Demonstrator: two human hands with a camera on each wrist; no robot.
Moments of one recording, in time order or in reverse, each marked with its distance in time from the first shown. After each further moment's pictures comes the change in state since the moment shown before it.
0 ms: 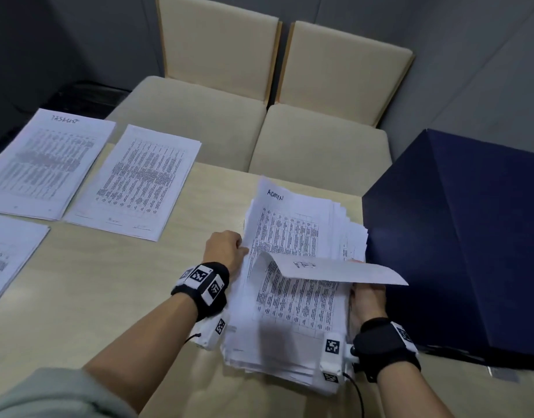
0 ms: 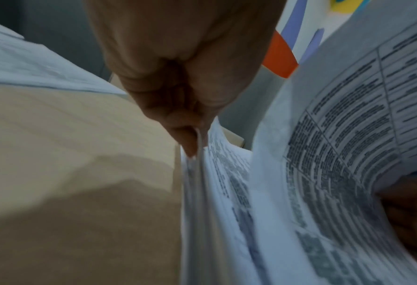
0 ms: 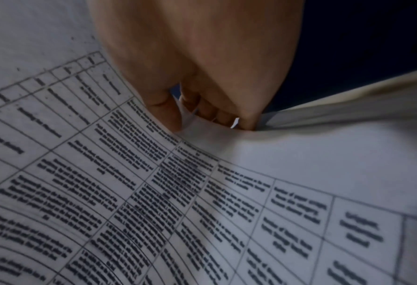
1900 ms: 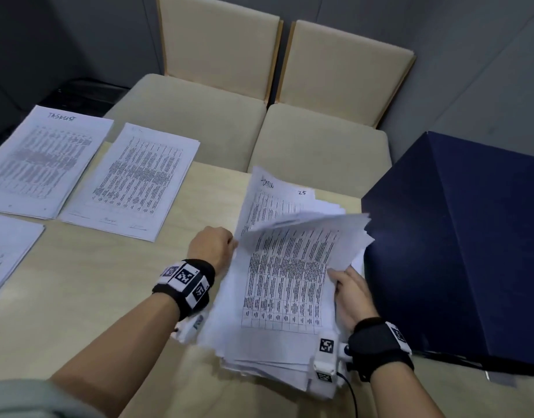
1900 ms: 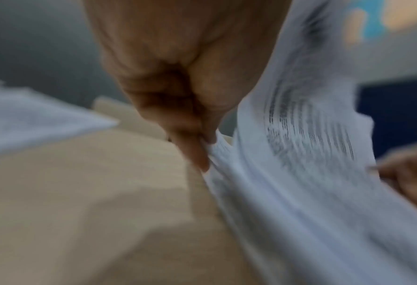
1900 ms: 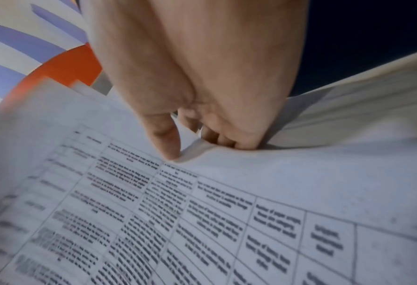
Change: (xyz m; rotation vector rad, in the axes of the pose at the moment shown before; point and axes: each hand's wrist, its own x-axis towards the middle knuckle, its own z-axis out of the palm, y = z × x) left_hand -0.004 -0.001 -0.023 0.149 0.041 0.046; right_hand -0.013 -0.008 0.011 -0.072 -0.290 0.126
